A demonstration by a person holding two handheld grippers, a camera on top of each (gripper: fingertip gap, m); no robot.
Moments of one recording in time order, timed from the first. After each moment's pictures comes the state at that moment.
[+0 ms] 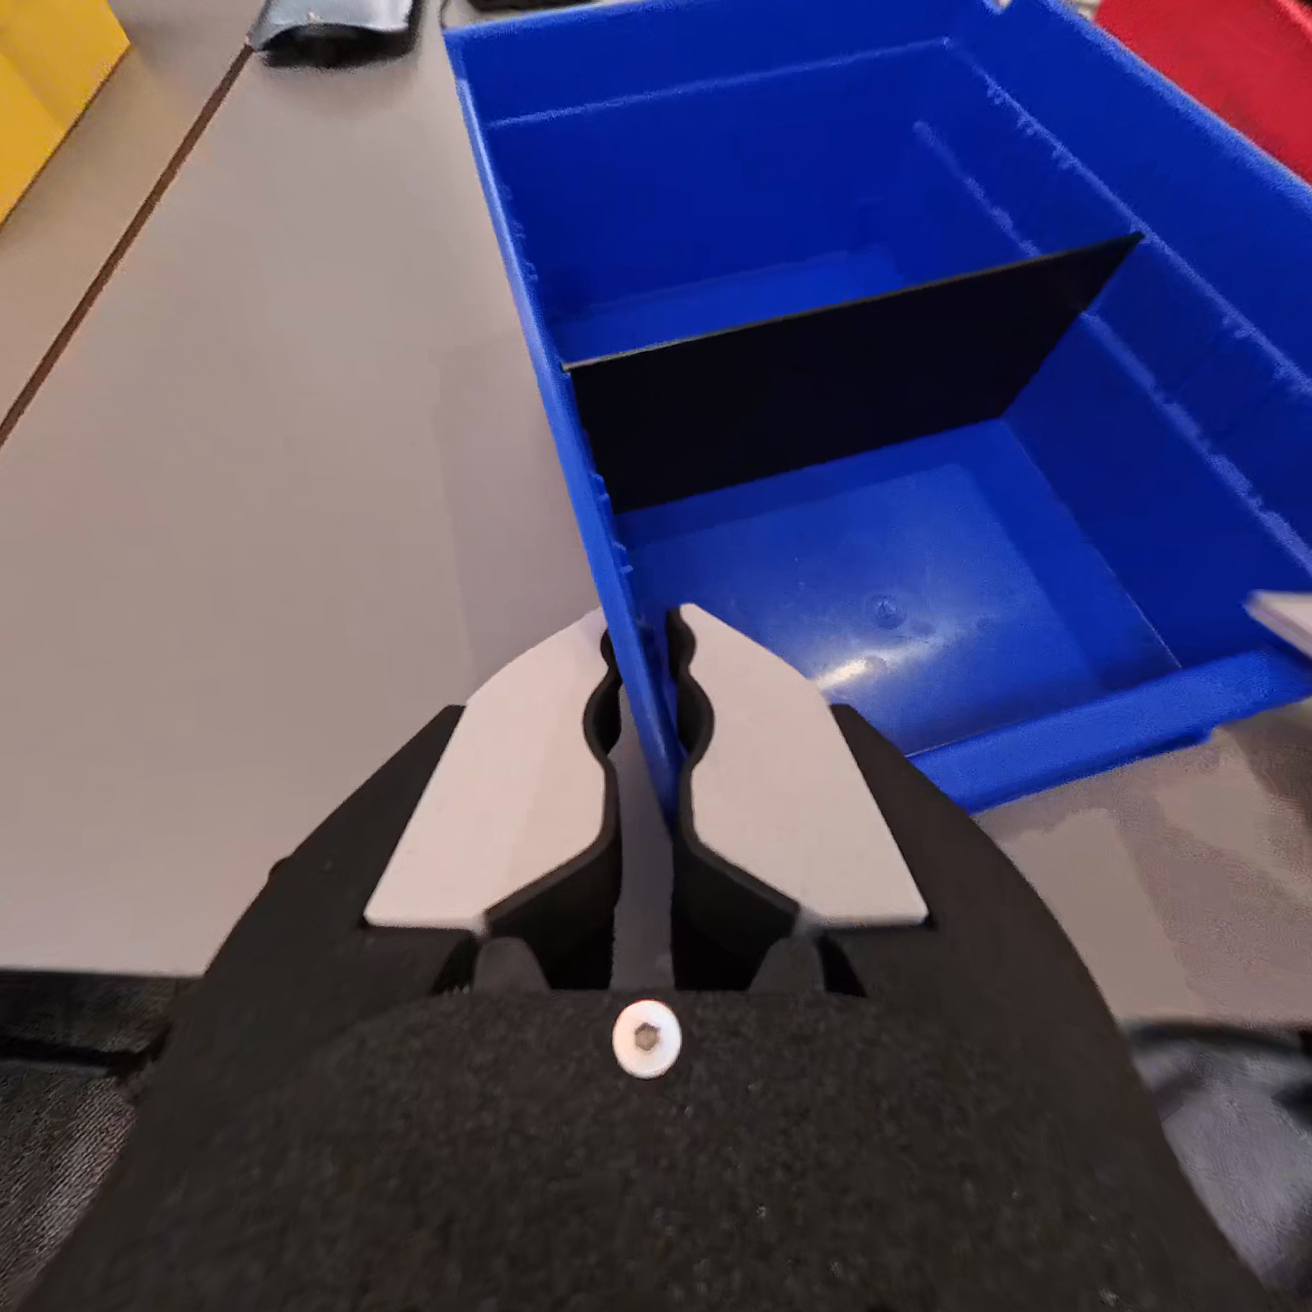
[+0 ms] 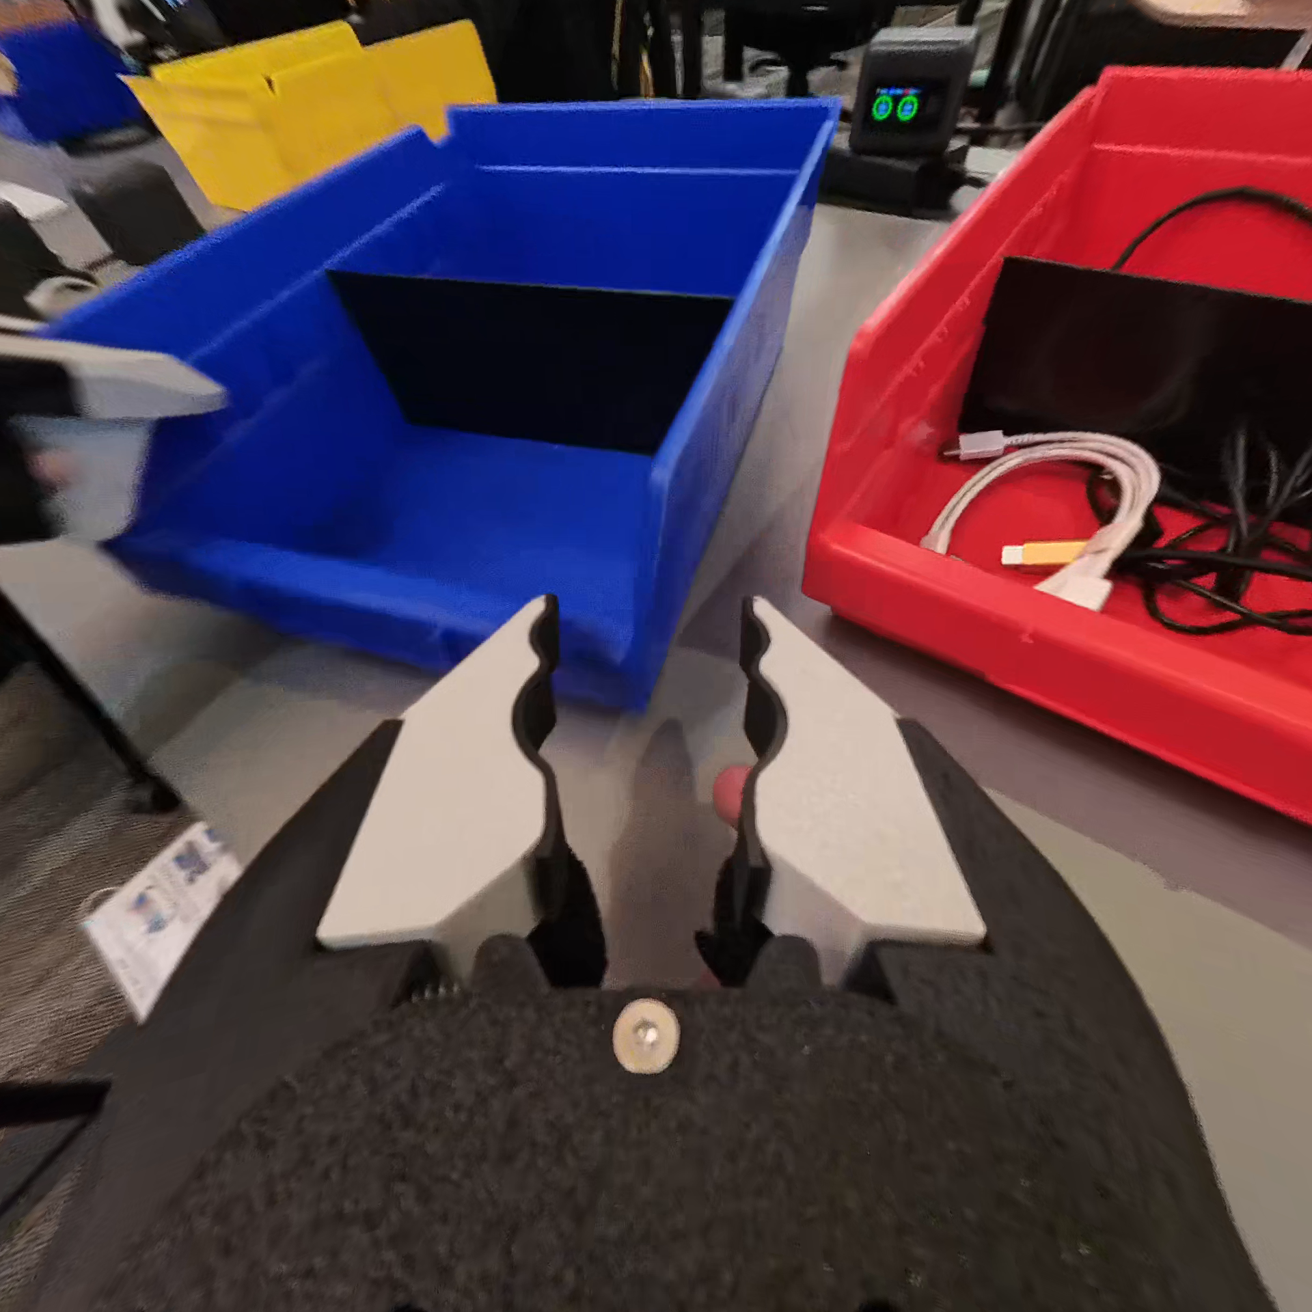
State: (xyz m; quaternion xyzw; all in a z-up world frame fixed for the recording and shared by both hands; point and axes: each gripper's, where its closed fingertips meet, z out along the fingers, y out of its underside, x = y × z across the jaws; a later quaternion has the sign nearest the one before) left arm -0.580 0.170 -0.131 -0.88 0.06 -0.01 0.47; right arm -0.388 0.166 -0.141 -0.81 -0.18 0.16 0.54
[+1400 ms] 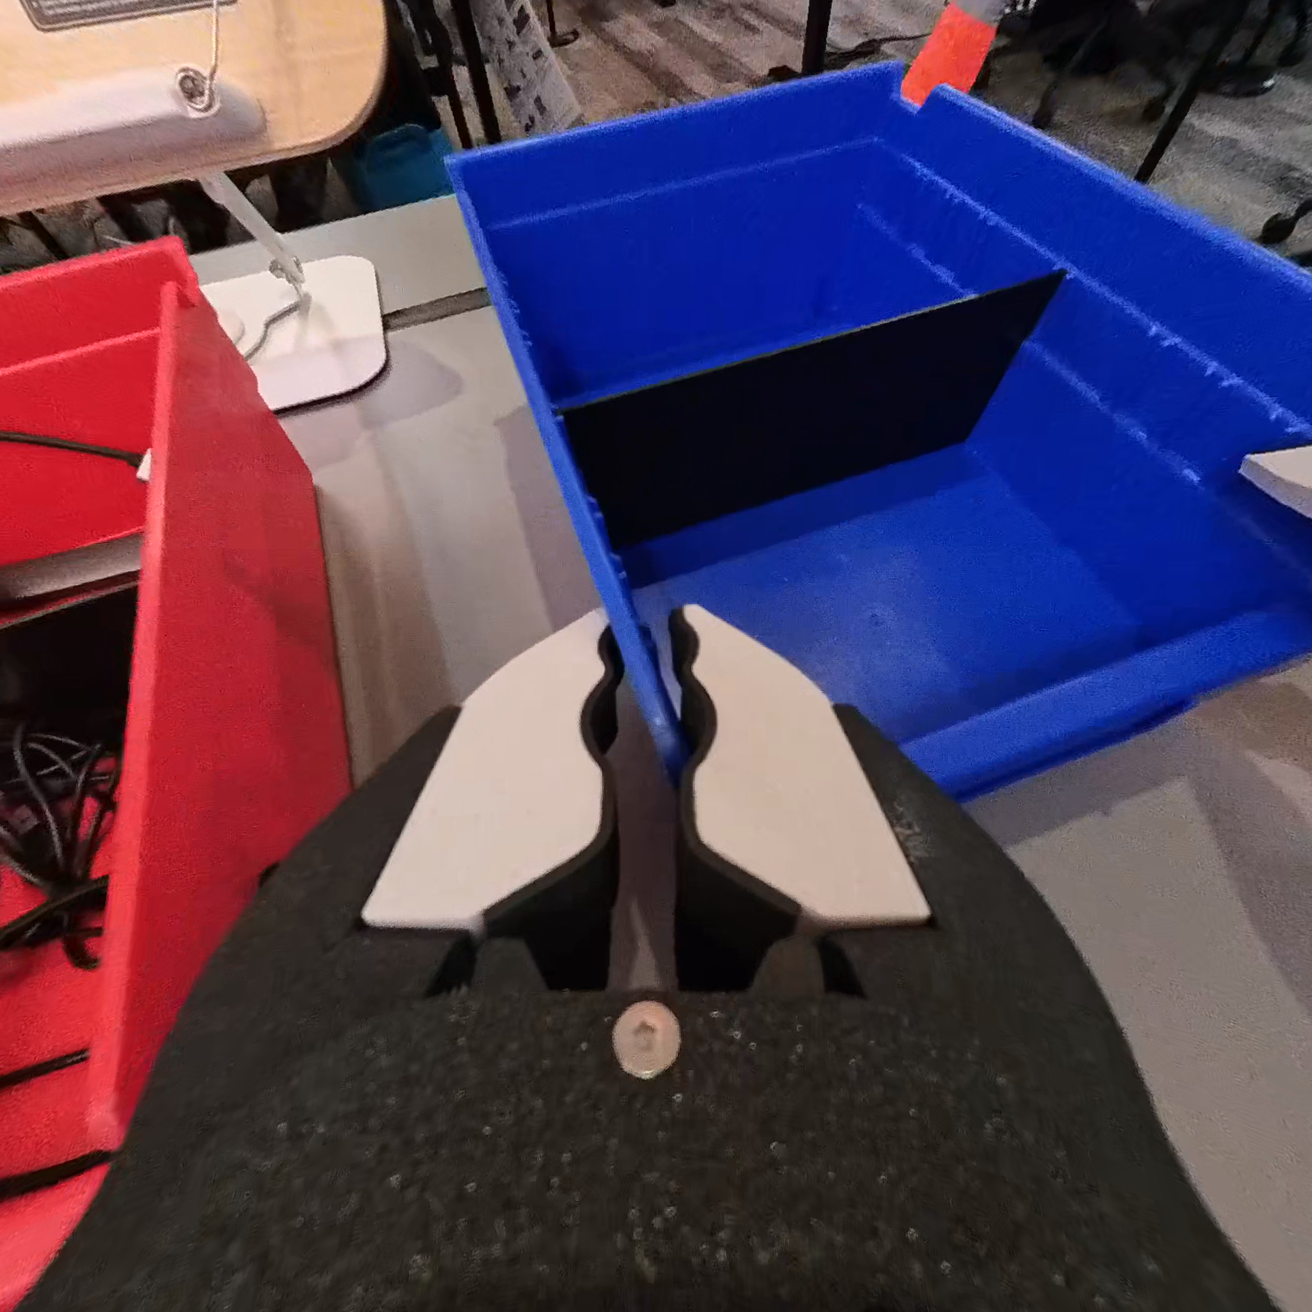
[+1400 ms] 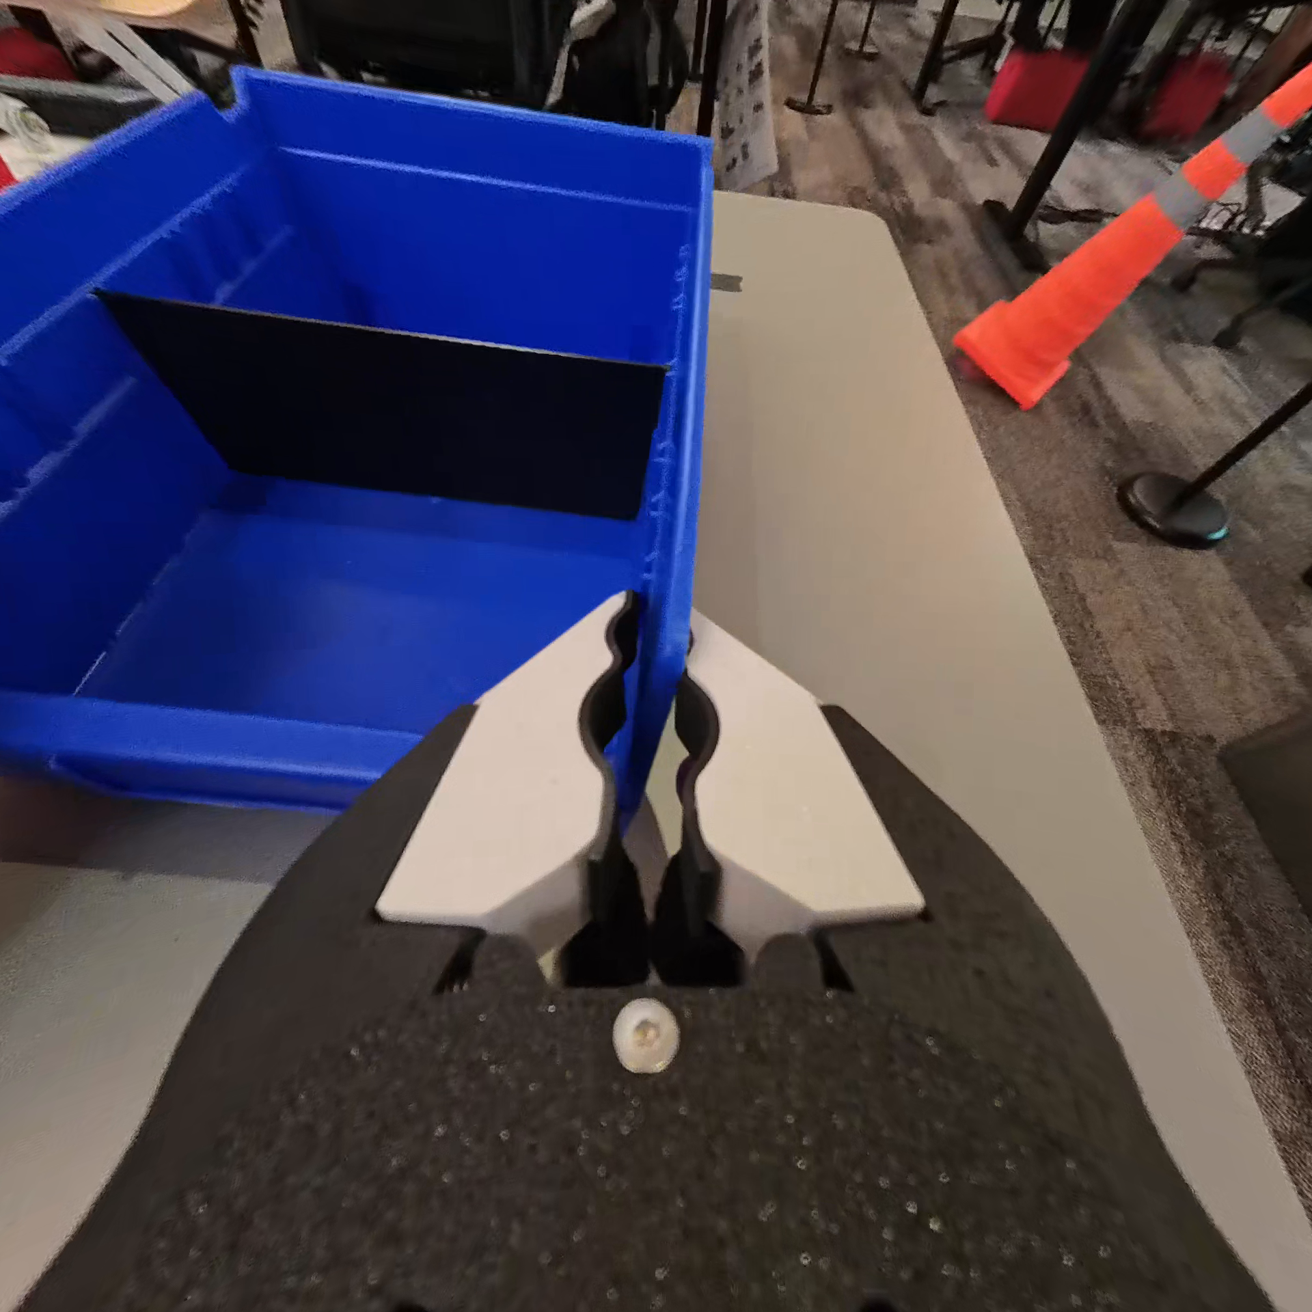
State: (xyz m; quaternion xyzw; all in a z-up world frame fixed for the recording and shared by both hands) left arm -0.036 0.246 -0.124 -0.82 0.24 -0.10 0.51; right arm 0.150 0.202 -0.133 -0.84 0.02 -0.07 0.54
